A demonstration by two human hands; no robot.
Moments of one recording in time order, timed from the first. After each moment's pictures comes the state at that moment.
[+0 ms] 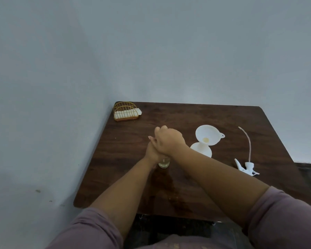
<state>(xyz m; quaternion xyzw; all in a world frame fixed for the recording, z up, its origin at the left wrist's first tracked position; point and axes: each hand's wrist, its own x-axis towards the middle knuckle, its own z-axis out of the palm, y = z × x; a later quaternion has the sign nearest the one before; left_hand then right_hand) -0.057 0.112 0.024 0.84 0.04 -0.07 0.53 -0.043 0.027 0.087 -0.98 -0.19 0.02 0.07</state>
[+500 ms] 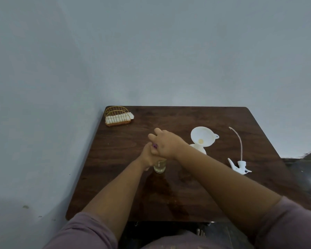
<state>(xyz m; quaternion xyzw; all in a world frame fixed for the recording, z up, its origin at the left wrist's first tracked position) -0.045 0.128 0.018 0.80 -0.01 -0.16 0.58 -0.043 0.016 0.101 -0.96 -0.27 0.09 0.03</state>
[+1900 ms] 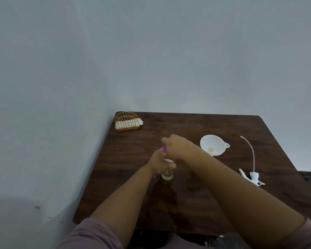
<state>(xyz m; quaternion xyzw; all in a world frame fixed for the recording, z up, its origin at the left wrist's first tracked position) -0.047 0.129 0.018 0.79 -0.04 -0.16 0.58 -0.047 0.026 0.136 -0.96 -0.16 0.21 0.05</state>
